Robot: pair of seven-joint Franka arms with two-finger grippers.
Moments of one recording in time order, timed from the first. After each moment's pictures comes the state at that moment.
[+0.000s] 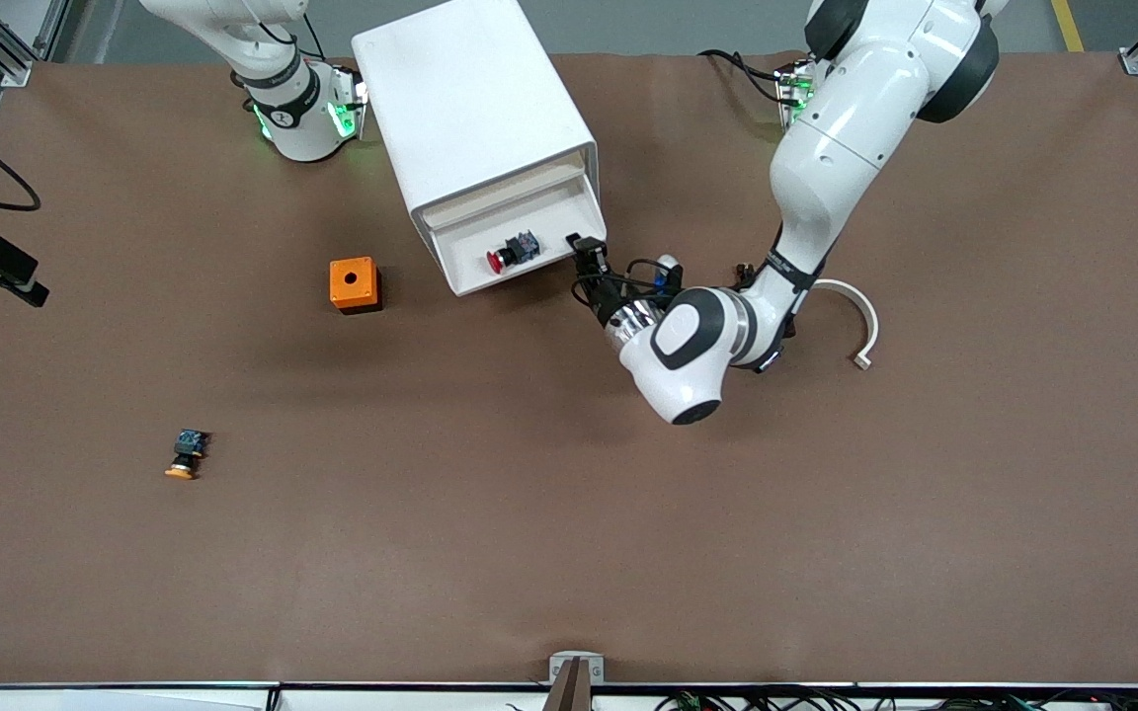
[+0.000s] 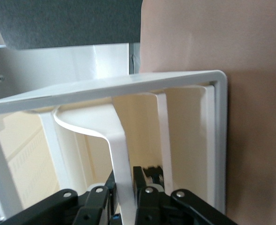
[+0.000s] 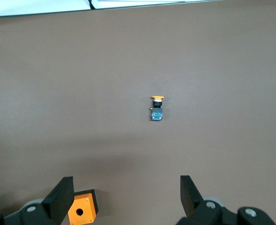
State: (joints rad) left arm -0.41 0.91 -0.22 -1.38 -0.93 1.47 -2.27; right arm -0.04 -0.02 -0.06 -1.65 0.03 1.75 -0.05
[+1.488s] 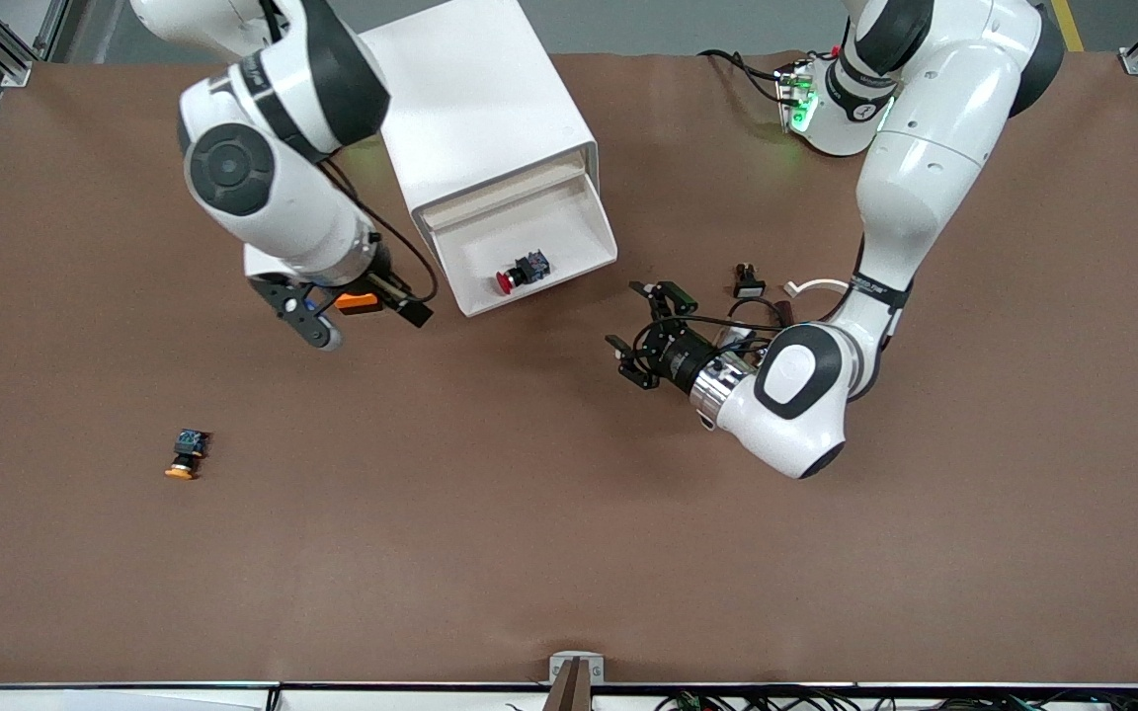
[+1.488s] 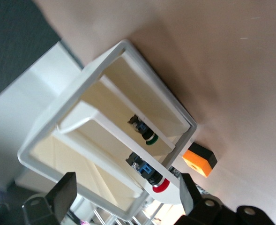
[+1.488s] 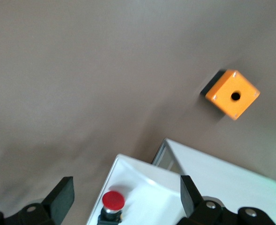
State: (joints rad) left arm -0.23 0.86 -0.22 -1.32 -0.88 1.49 -1.57; right arm 0.56 0.19 -0.05 -1.75 0.18 1.84 1.26
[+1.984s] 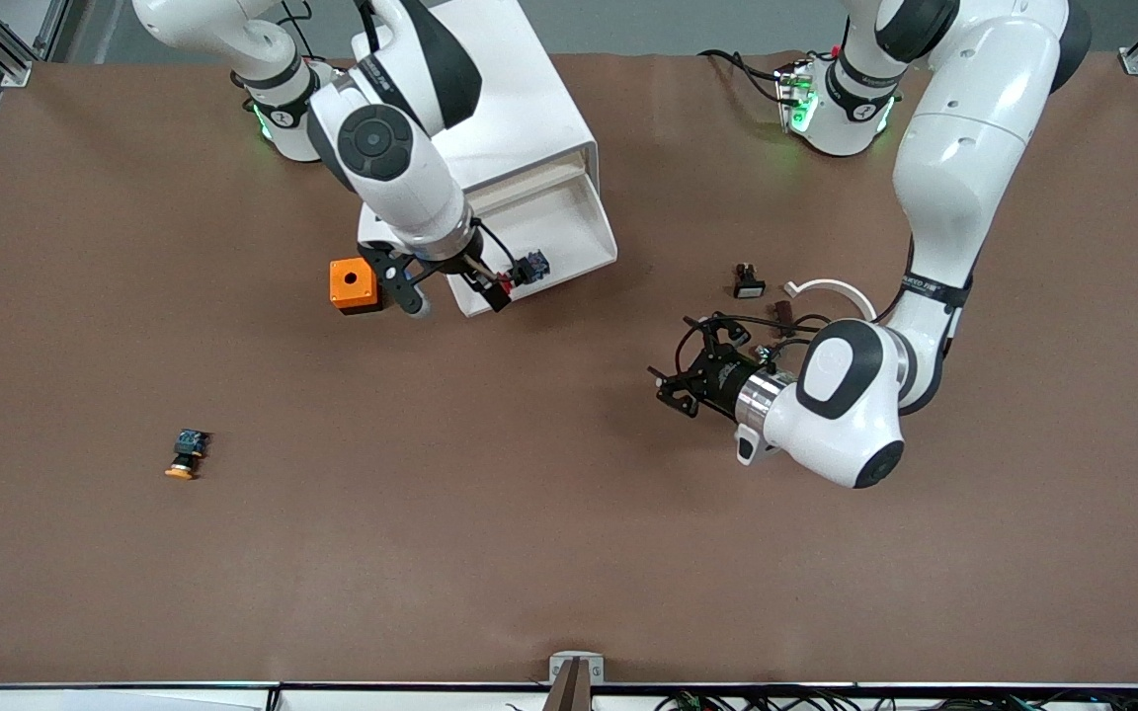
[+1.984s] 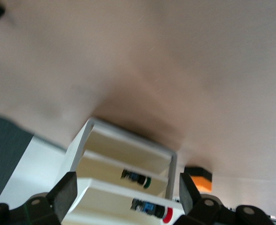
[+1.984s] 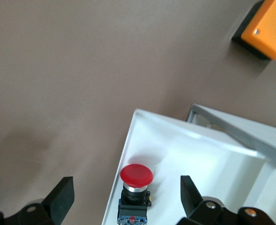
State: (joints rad) left arm -0.19 0.79 -0.22 -1.31 -0.62 1.63 -1.18; right arm 0.73 0.20 -0.05 -1.91 0.18 2.11 1.50
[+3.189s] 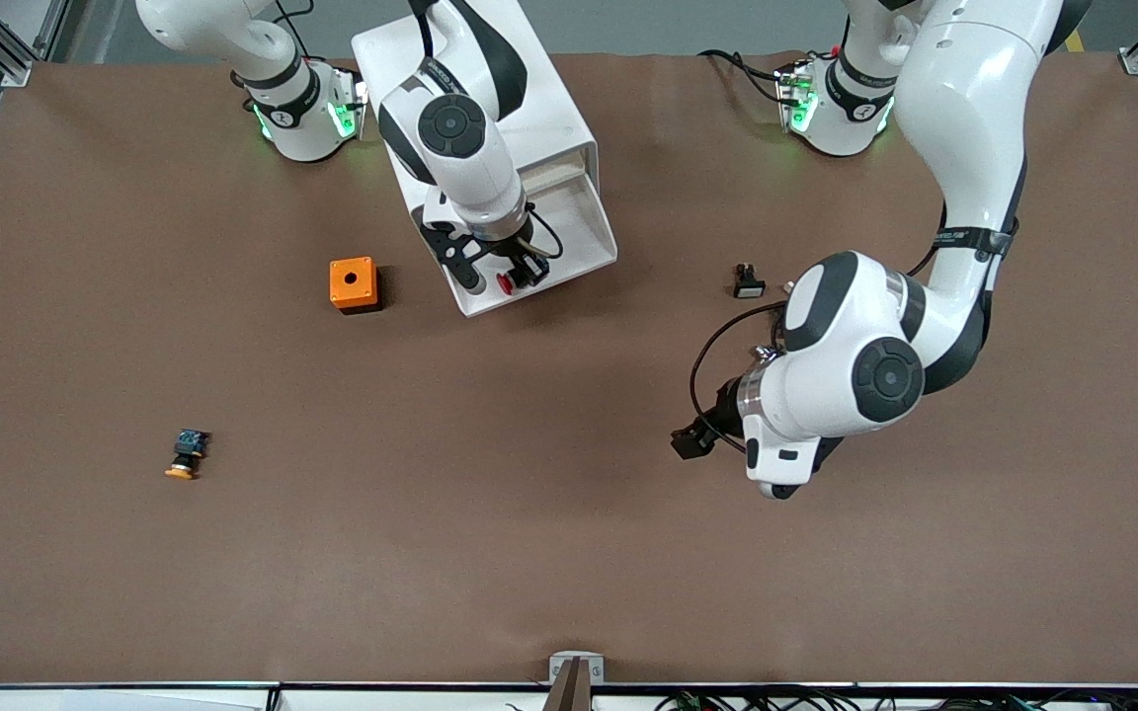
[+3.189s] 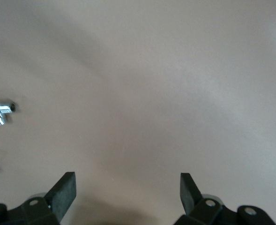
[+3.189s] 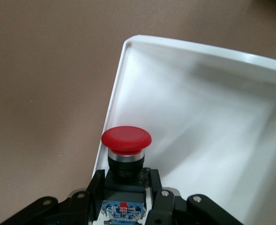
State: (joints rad) left arm -0.28 0.68 -0.22 -1.25 -0.14 1.91 -1.09; right arm 0.85 0.24 -0.05 -2.00 0.18 2.29 1.60
